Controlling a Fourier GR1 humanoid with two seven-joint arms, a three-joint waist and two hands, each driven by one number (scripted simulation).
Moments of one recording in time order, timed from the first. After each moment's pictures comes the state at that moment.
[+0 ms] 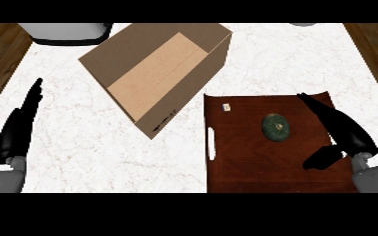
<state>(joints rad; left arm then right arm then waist) -0.09 0.44 0.06 -1.34 -0.14 0.19 0.08 -0.14 -0.59 0.24 -1.40 0.45 0.16 0.20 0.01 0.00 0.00</state>
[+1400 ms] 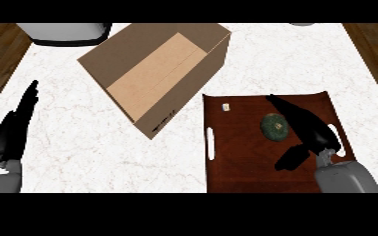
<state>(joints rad) -0.07 0.37 0.17 -1.37 -0.22 0.09 0.07 -0.16 -0.33 0.19 -1.50 0.67 0.35 0.26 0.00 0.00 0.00</state>
